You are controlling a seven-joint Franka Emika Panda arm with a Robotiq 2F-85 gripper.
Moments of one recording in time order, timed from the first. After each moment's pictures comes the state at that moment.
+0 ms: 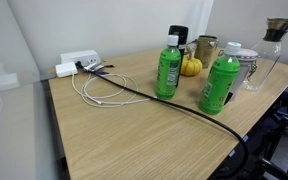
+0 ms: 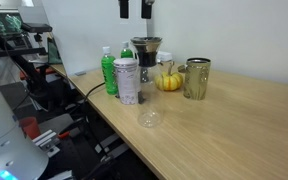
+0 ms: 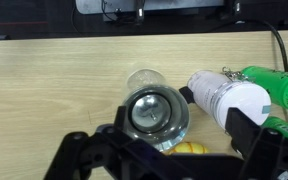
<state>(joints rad) -0.13 -0.56 -0.20 -2.40 -0.08 1.76 -0.22</state>
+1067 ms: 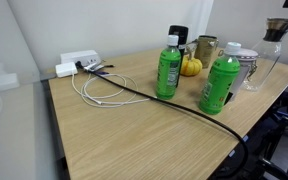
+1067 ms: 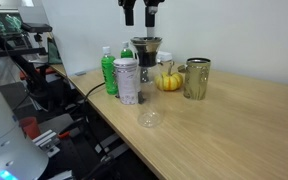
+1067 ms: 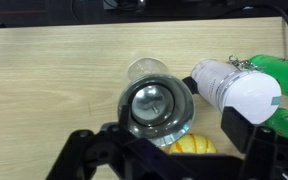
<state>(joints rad) -0.13 -0.57 -0.20 -2.45 -0.08 1.85 -0.21</state>
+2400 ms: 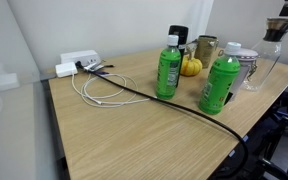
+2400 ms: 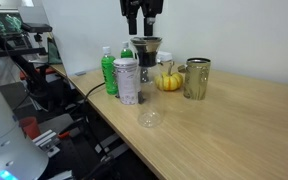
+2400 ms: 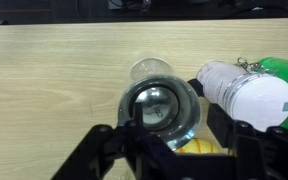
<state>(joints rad) -0.13 -0.55 -0.19 -2.47 -0.10 1.90 -0.21</state>
